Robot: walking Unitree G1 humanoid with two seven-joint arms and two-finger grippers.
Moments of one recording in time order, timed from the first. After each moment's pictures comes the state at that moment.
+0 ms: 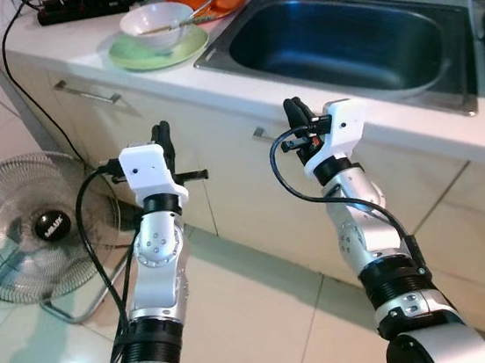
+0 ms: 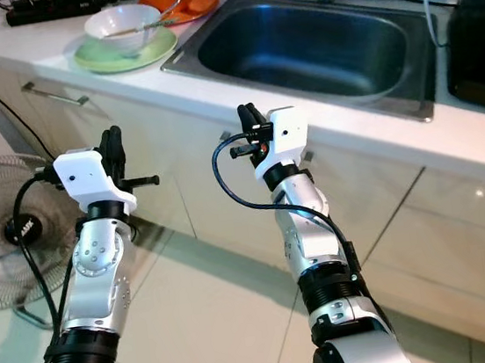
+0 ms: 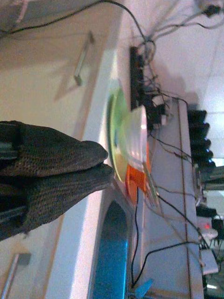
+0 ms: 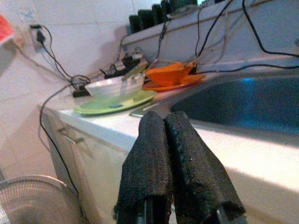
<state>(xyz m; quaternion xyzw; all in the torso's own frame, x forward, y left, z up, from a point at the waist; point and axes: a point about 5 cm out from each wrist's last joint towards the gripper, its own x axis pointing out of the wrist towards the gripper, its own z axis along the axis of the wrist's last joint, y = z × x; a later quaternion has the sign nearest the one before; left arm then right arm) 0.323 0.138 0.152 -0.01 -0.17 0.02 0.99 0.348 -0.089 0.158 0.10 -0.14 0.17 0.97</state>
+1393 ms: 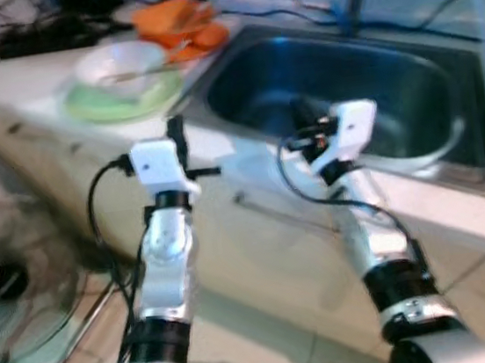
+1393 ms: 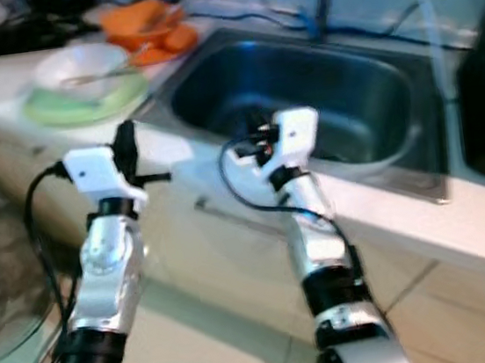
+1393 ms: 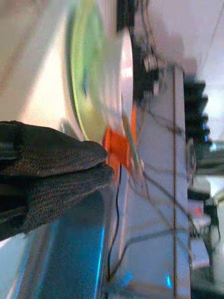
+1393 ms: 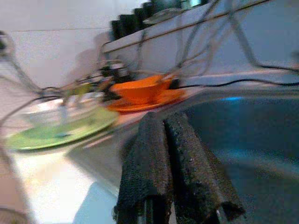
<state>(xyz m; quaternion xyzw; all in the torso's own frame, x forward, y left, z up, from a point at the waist) 0.321 0.122 0.158 -0.03 -0.18 -0.02 0.98 0.345 -0.094 0.155 0.12 -0.14 0.17 0.97</state>
